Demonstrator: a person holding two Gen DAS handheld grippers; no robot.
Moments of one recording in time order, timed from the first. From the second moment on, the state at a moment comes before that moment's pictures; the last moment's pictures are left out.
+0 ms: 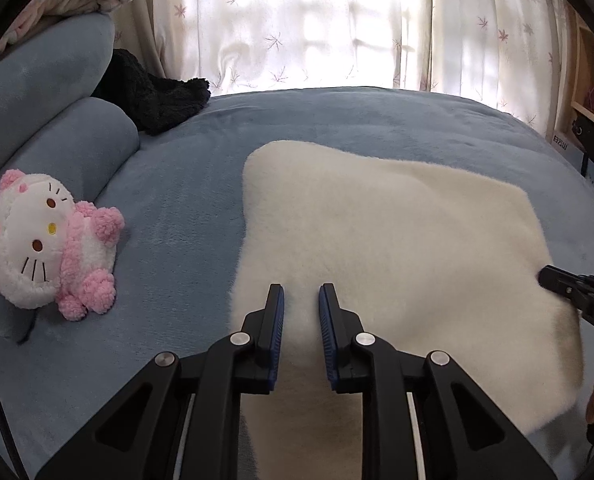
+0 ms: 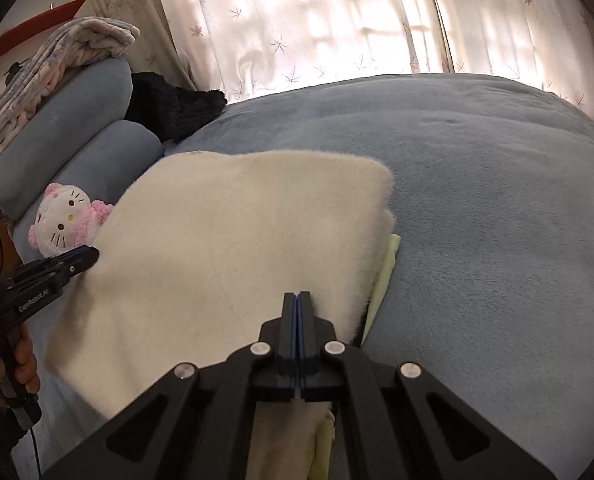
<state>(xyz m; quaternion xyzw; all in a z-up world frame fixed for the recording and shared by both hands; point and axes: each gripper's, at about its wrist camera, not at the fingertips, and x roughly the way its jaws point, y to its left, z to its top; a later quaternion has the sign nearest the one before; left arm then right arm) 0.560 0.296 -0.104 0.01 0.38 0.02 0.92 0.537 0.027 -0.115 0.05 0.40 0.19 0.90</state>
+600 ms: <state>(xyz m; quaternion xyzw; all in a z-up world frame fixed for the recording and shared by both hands) 0.445 0.254 -0.029 -0.03 0.40 0.02 0.91 0.428 -0.023 -0.013 0.05 0.43 0.20 0.88</state>
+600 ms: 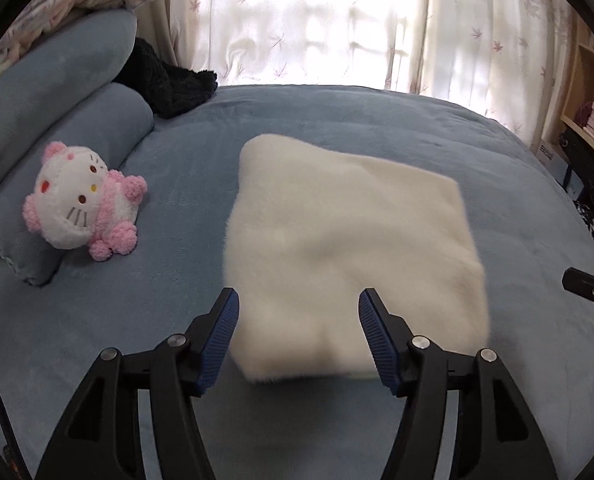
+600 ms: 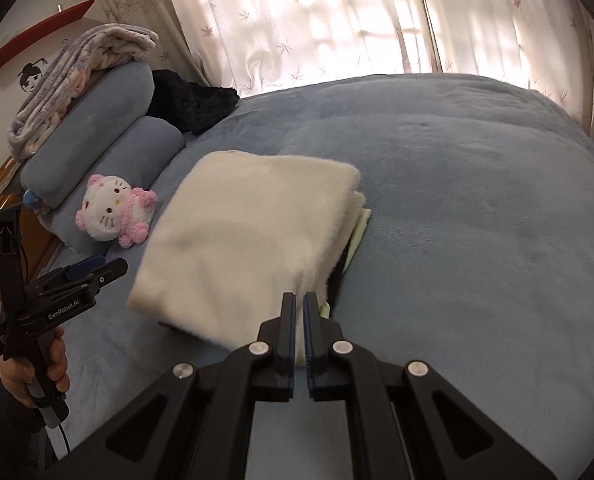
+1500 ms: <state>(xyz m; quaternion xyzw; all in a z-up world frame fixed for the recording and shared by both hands) 0.218 0.114 0.080 0.04 0.38 -0.04 0.92 0.206 -0.137 0.110 0.02 0.38 0.13 0.91</state>
